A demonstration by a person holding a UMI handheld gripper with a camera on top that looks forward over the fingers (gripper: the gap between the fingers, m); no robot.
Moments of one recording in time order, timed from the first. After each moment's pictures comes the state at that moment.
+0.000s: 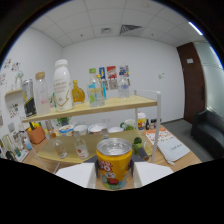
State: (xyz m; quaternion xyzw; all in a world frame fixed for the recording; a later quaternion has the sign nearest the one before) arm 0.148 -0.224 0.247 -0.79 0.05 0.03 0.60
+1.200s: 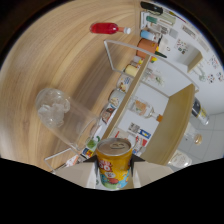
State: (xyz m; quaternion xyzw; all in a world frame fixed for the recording) arm 0.075 -0.184 0.192 -0.38 -0.66 -0.56 0.33
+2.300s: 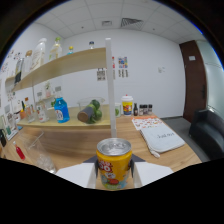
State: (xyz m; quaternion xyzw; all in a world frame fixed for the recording) arm 0.267 -0.222 0.117 -0.81 0.02 0.02 0.58
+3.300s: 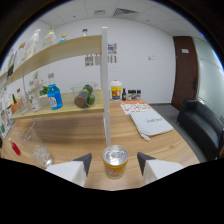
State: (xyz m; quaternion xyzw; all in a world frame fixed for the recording) arm 0.278 -0.260 0.094 -0.86 0.07 -0.03 0.51
